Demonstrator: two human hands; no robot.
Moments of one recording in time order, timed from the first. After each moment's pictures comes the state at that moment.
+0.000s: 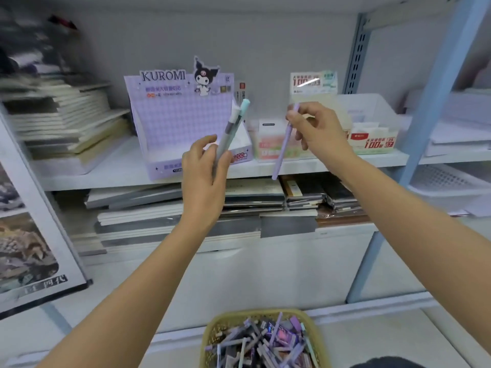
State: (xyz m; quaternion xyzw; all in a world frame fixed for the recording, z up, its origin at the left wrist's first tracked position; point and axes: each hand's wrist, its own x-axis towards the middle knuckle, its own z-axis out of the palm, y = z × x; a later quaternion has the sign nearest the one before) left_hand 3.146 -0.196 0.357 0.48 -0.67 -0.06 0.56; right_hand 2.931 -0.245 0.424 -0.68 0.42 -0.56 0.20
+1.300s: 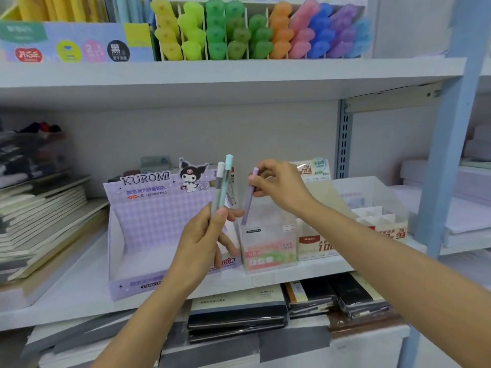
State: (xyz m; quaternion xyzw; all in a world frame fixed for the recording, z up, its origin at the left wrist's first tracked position) left_hand 3.133 -0.276 0.427 0.35 -0.70 -0.28 0.56; right_hand 2.952 -0.361 0.483 -0.71 0.38 -0.55 0.21
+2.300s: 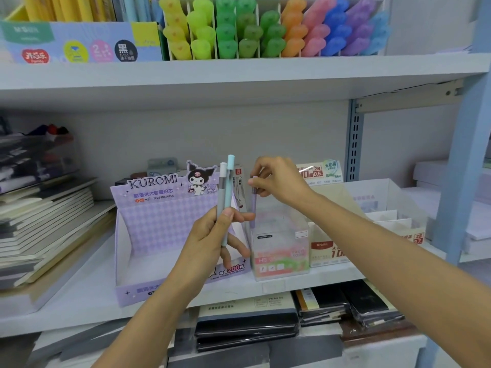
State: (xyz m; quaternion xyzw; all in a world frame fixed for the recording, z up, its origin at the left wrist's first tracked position) left_hand 3.138 -0.282 0.434 0.36 -0.68 -0.36 0.54; right_hand 2.964 -0.382 0.498 -0.76 0.44 -0.47 0.11
